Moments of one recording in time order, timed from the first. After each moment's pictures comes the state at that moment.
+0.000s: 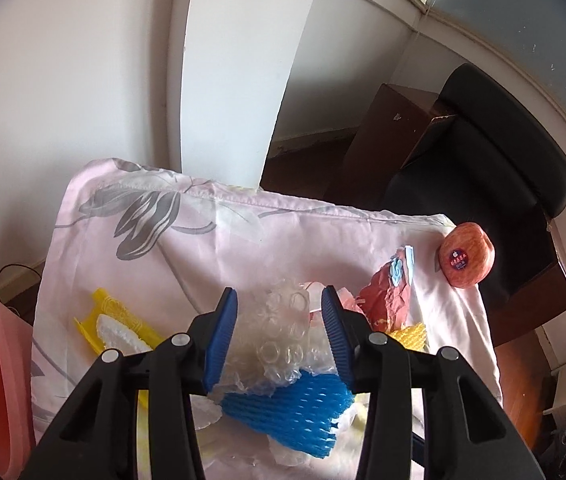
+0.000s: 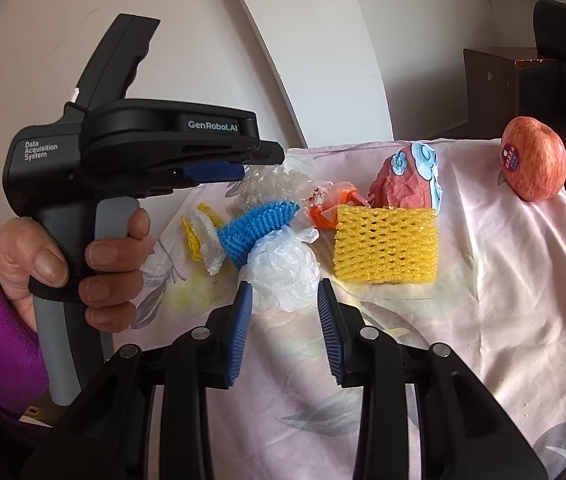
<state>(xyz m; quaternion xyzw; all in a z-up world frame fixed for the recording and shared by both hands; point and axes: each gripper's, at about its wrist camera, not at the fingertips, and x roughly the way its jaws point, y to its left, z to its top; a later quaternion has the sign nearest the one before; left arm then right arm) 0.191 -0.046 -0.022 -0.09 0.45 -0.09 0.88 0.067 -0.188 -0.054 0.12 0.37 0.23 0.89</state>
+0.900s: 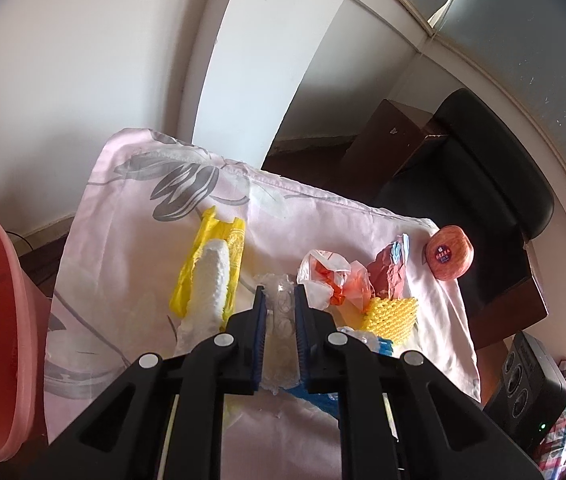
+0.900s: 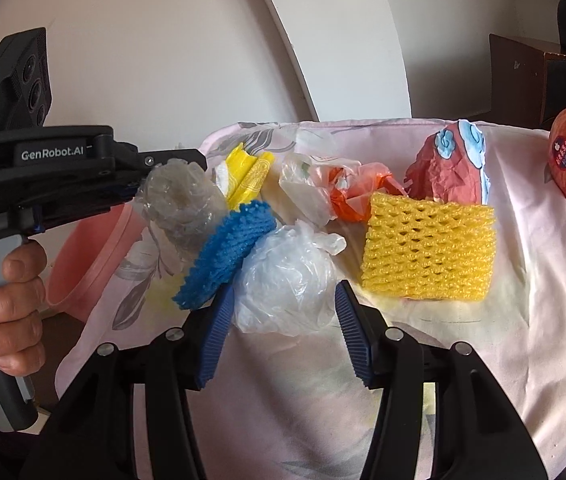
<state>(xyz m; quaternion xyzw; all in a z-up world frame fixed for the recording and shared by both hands) 0.147 0.003 -0.018 -0.16 0.44 -0.10 0.88 0.099 -0.159 -0.080 0.10 0.39 0.25 0.88</state>
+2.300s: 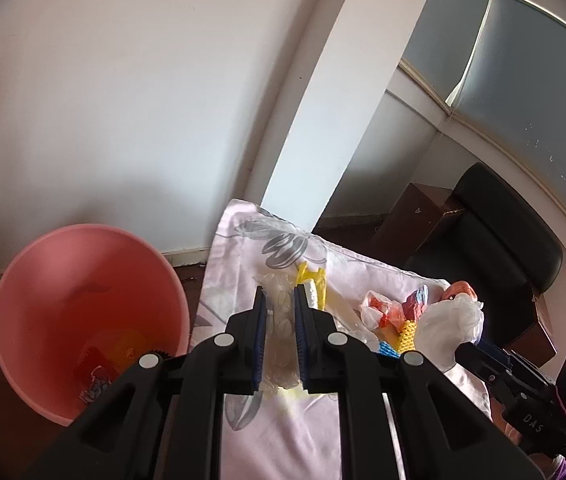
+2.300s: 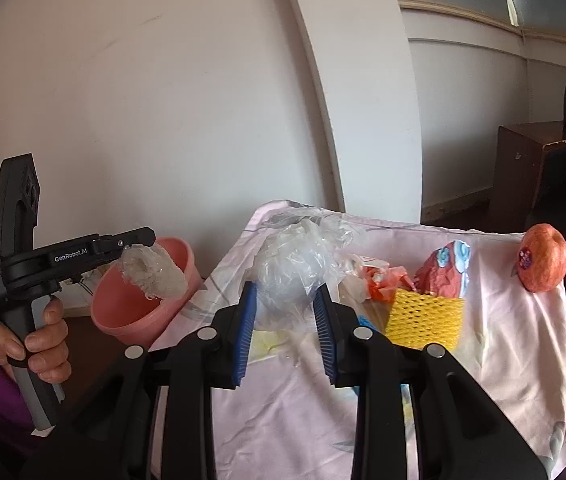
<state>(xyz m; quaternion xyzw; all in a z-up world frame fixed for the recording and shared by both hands) 0.035 0.107 0.034 -0.17 0.31 -0.02 0.93 0.033 -0.141 0.016 0.05 0.29 0.28 0.92</state>
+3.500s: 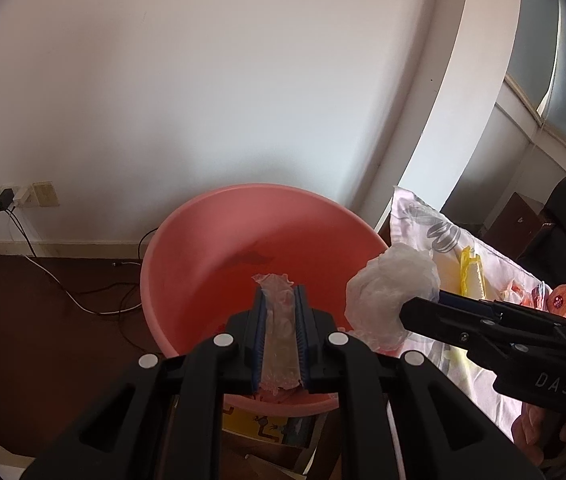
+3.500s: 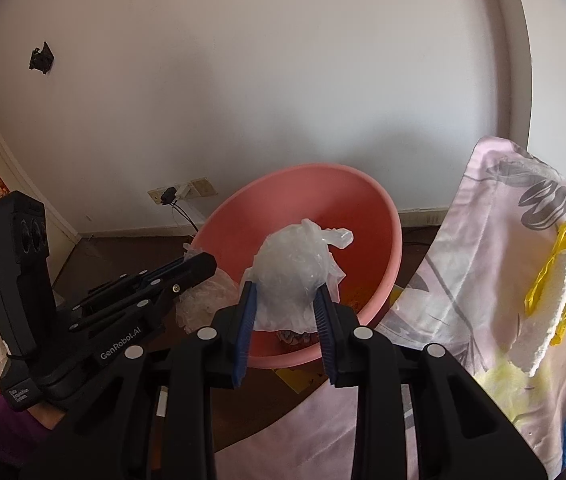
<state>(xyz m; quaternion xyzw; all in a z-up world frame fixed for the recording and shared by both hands) -0.022 0.221 -0.024 -0.16 0.34 0.15 0.92 0.082 0.073 -0.027 0.01 0.40 0.46 0.79</state>
